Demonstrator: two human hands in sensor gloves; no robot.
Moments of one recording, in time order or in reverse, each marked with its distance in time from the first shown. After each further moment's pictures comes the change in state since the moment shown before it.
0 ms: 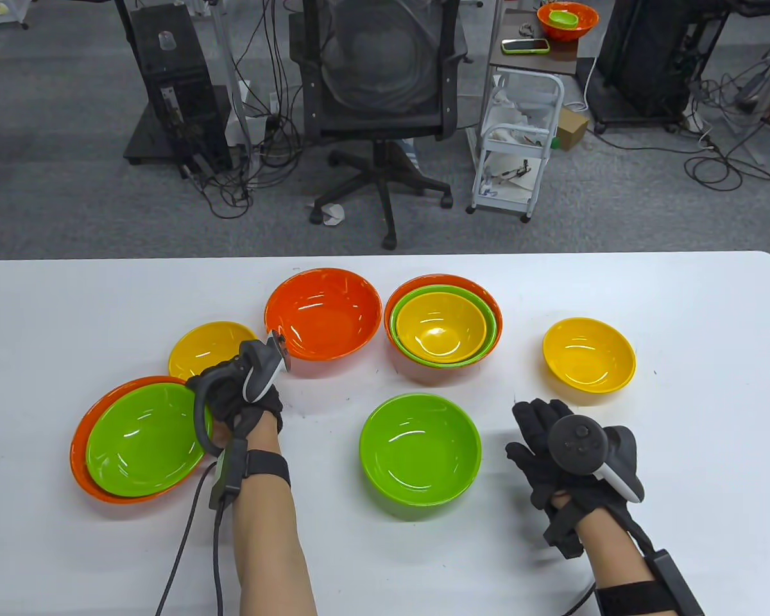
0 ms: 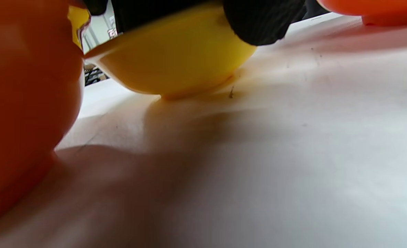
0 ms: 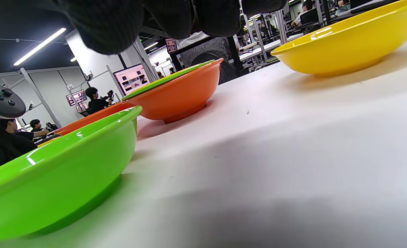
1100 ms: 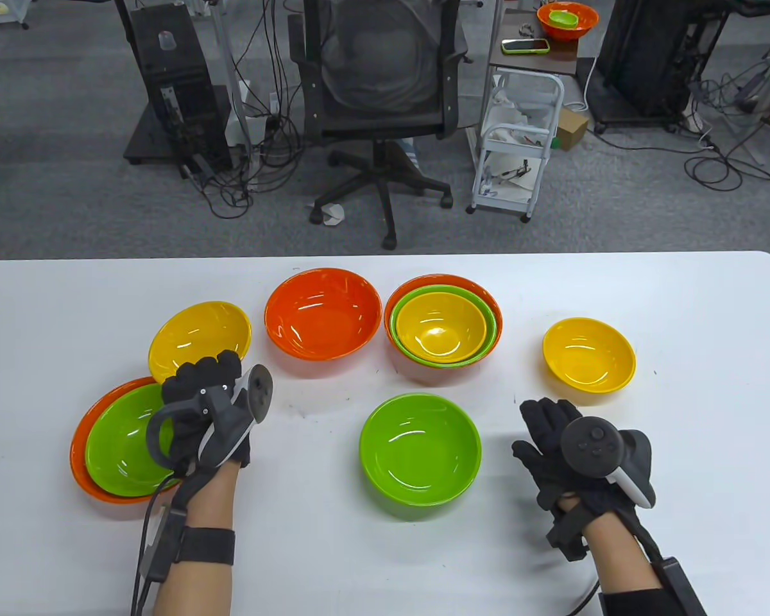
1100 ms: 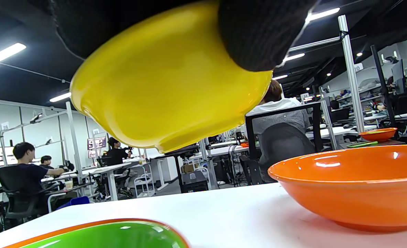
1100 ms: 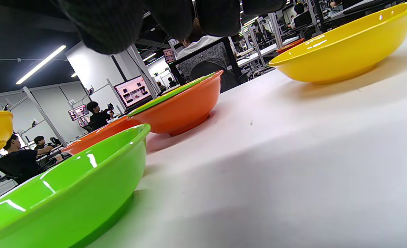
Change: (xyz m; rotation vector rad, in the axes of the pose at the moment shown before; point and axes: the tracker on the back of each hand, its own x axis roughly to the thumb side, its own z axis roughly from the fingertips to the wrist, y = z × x) left_hand -0.080 0.072 0.122 0.548 -0.120 0.147; right_hand -0.004 -0.012 0.007 -0.036 0.008 -0.064
